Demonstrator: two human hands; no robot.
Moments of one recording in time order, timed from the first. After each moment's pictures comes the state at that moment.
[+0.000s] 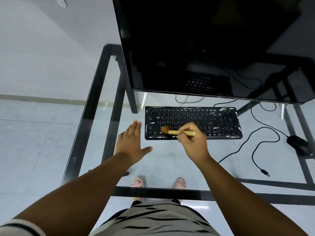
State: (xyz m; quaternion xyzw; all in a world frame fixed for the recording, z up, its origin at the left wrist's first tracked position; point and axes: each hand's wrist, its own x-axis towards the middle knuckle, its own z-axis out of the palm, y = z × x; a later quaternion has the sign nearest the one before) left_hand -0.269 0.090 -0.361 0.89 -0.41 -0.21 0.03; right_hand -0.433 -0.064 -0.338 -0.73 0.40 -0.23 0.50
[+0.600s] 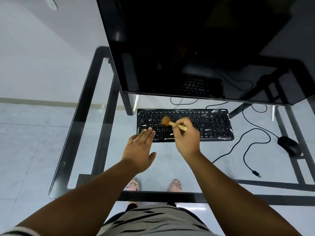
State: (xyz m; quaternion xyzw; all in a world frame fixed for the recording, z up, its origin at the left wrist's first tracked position) left_hand -0.307 0.066 -0.365 0.83 -0.53 -0.17 0.03; right_hand -0.419 -0.081 -0.339 -0.74 0.43 -0.27 0.44
